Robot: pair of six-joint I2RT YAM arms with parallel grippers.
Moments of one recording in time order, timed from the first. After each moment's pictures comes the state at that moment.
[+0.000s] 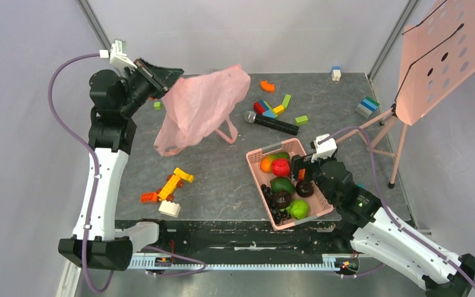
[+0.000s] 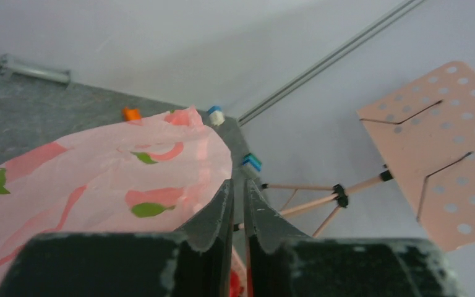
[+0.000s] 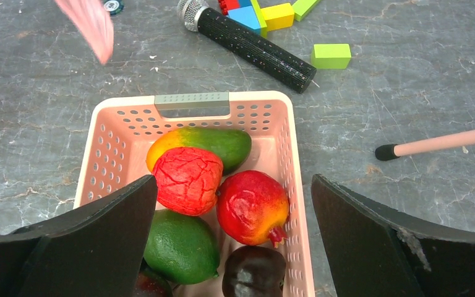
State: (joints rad) left arm -0.06 1.15 1.40 -0.18 0.45 -0.82; right arm 0.79 0.60 0.51 -0.23 0.46 0.17
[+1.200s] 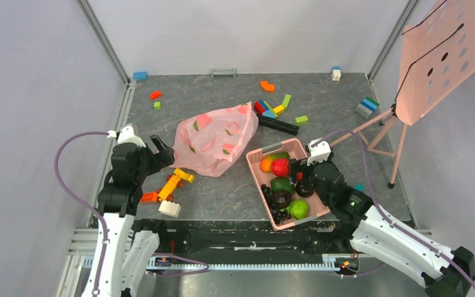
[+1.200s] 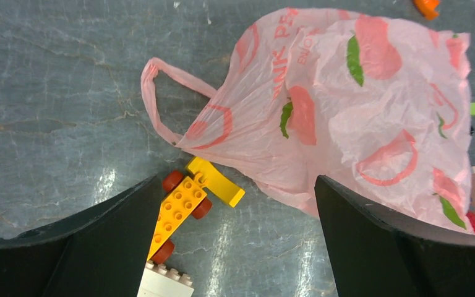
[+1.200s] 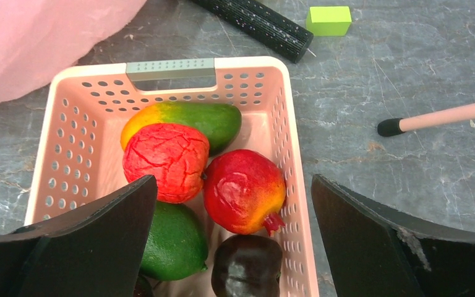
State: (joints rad) left arm -0.05 0.63 0.78 -0.69 -0.05 -0.44; right arm 0.79 0.64 0.43 -0.18 0.48 0.18
